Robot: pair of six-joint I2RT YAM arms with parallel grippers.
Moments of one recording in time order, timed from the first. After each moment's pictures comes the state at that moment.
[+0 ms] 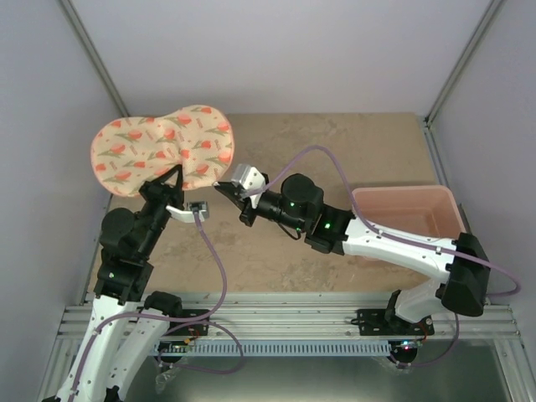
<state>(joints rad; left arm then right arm) -0.26 0.51 0.72 -0.09 0.08 1.64 1.13 1.47 1.19 0.31 -0.04 -0.16</state>
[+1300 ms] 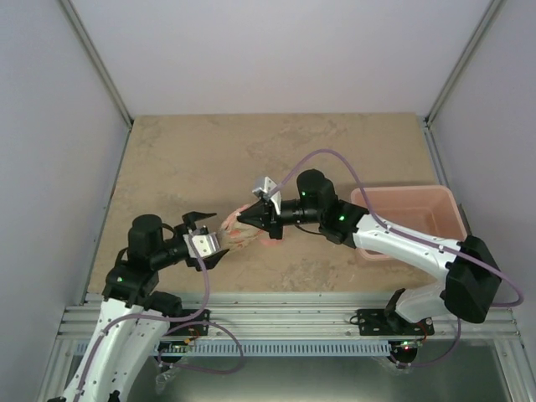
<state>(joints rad) -0.26 0.45 0.55 -0.60 0.60 0.91 0.93 1.39 1.01 0.13 -0.61 0.04</state>
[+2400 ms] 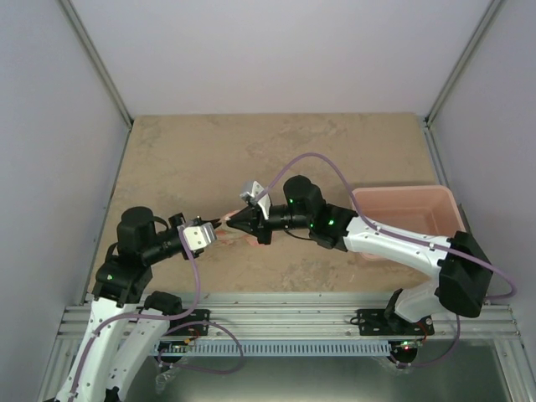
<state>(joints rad) -0.26 0.50 0.72 -0.63 0.62 0.85 1.02 1.45 1.05 0.15 -0.51 0.11</state>
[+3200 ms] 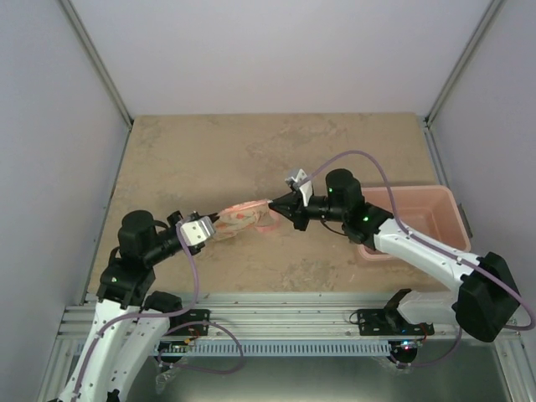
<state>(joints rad) -0.26 0.46 0.65 -0.52 0.54 0.75 0.75 1.27 0.84 0.09 -0.52 0.10</state>
